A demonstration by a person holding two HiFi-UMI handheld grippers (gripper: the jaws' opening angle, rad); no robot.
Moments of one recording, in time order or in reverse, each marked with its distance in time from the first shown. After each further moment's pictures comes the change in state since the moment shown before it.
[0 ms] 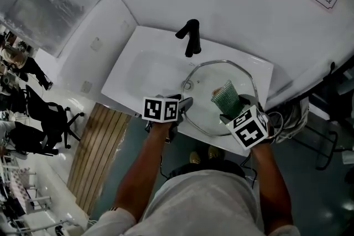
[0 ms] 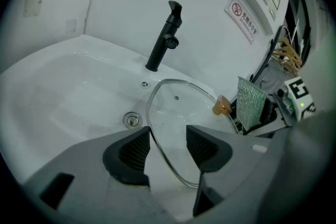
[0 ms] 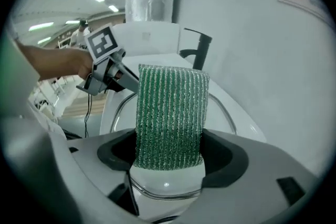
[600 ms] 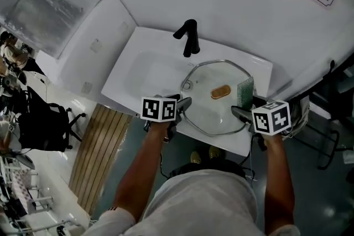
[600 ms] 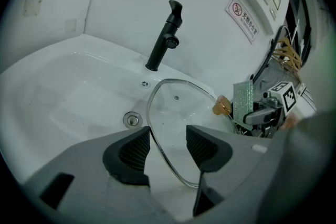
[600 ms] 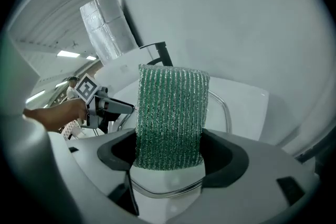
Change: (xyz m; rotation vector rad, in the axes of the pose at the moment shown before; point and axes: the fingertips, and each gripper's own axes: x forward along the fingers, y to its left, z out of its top) left arm 0.001 0.000 0.000 -0.001 0.003 -0.001; right arm -0.007 -0.047 -0.034 0.490 -0.170 0.148
